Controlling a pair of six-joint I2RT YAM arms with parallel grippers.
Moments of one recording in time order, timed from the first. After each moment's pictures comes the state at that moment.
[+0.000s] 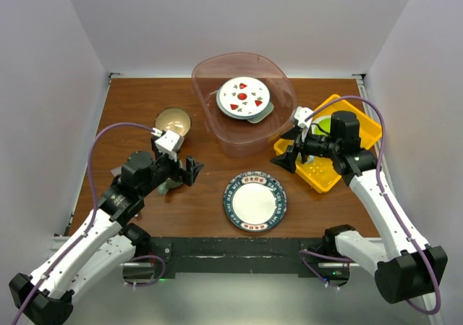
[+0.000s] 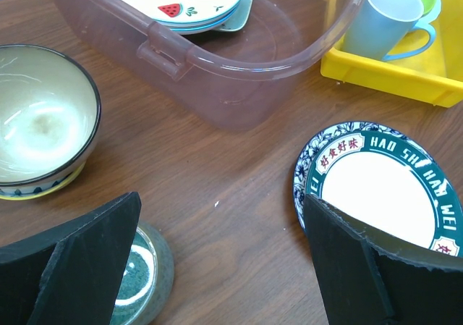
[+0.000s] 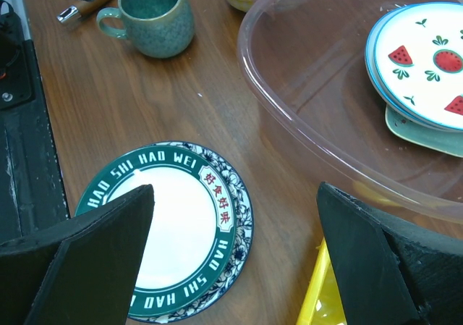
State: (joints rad) left arm -0.56 0.65 0.60 -0.23 0.05 -0.09; right arm 0.22 1.01 0.91 -0.40 -0.85 -0.36
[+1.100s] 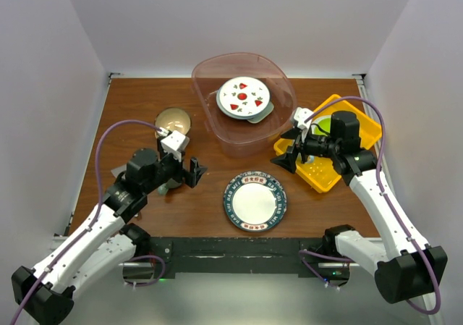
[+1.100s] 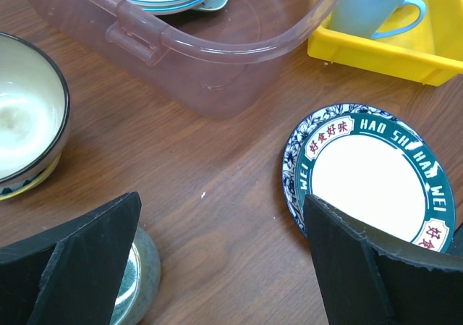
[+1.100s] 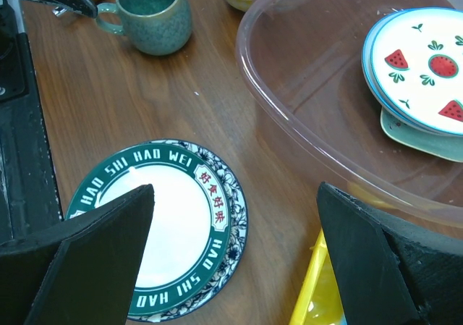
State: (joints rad) left arm -0.56 0.70 0.60 -0.23 0.11 -0.09; right arm 0.22 1.01 0.91 -0.40 -0.86 -0.39
